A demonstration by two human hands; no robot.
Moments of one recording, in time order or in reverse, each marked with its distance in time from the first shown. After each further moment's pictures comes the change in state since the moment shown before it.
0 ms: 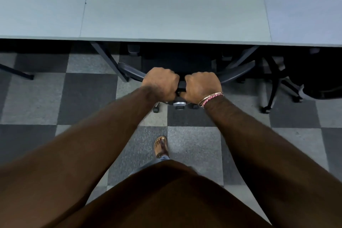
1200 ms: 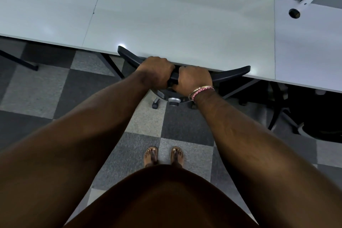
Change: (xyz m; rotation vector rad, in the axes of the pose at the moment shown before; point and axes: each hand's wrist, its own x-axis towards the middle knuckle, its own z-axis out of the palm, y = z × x) left_hand 0.113 -0.067 -0.049 -0.095 -0.013 -0.083; right_hand 0.133 0.061 -0.016 0.110 0.040 -0.047
